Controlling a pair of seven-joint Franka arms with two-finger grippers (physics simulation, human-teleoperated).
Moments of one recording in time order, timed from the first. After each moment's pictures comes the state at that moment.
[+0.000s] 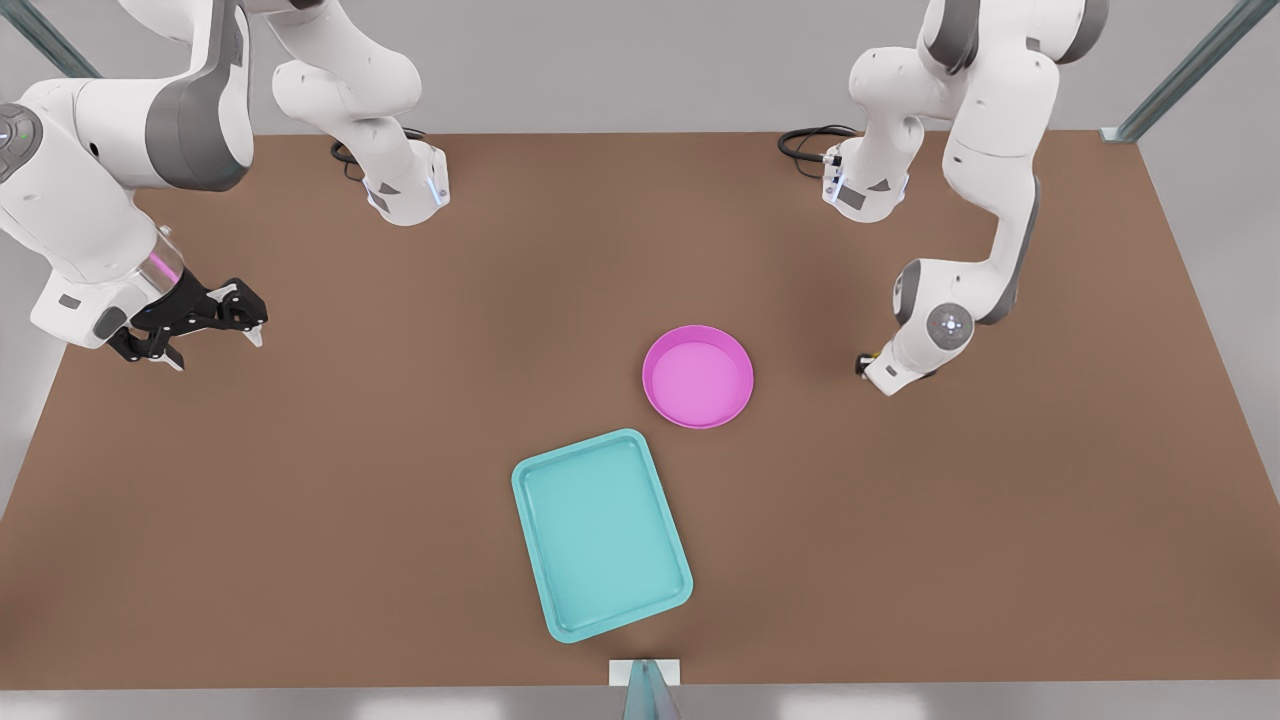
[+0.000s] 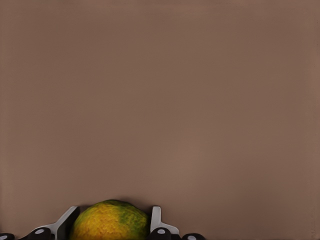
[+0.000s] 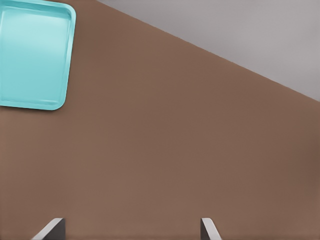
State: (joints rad) left arm -0.18 0.30 0.08 -2.41 0.04 2.58 -0.01; right arm 0.12 0.09 -0.07 -1.42 -0.05 1.61 -0.35
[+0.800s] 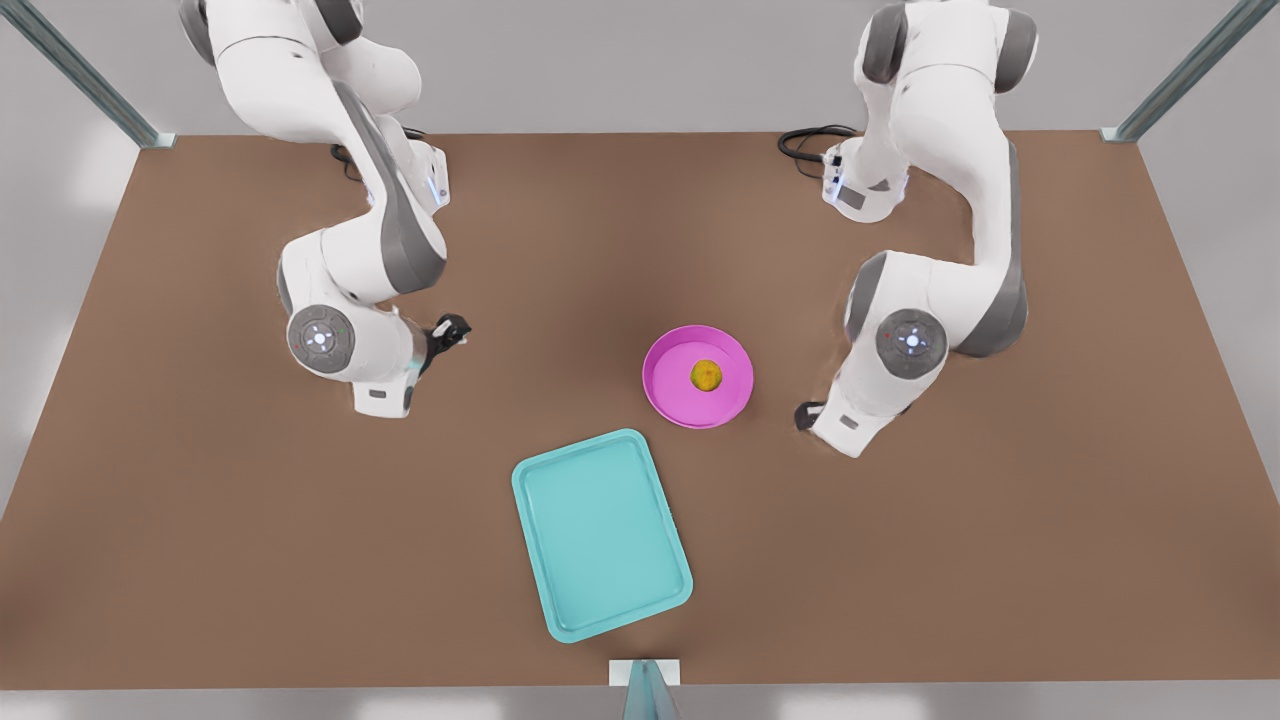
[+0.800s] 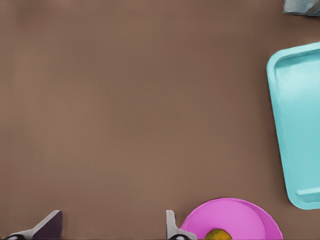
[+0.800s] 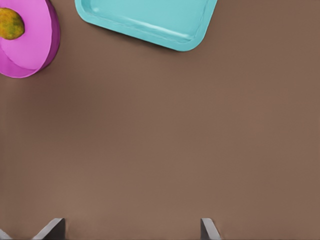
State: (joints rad) left arm -0.63 0.47 0.48 -1.28 -0.12 1.64 -0.38; right arm 0.27 0.32 0.09 -1.64 0.20 1.61 -0.33
